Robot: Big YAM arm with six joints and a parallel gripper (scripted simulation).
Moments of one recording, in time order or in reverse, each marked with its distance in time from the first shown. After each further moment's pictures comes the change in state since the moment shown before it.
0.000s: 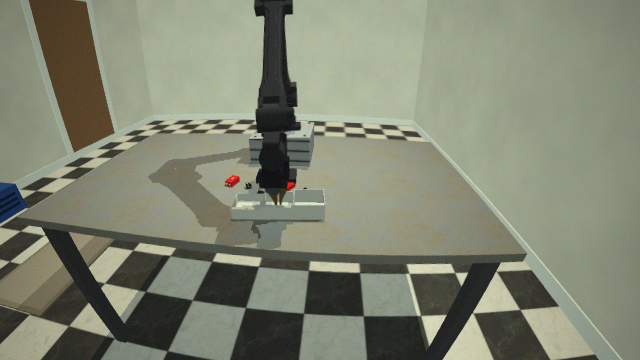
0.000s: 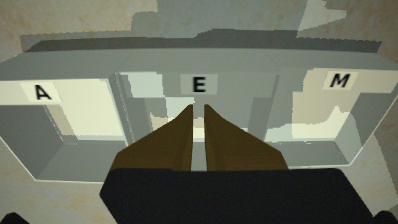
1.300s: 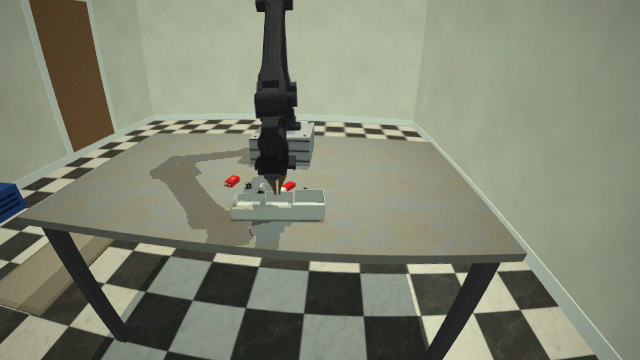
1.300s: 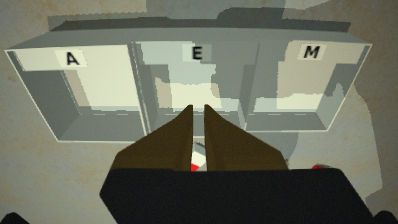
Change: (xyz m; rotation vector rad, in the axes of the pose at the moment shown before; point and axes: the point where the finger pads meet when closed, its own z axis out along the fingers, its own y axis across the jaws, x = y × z) arm 0.005 -0.001 -0.036 0.000 0.020 -0.002
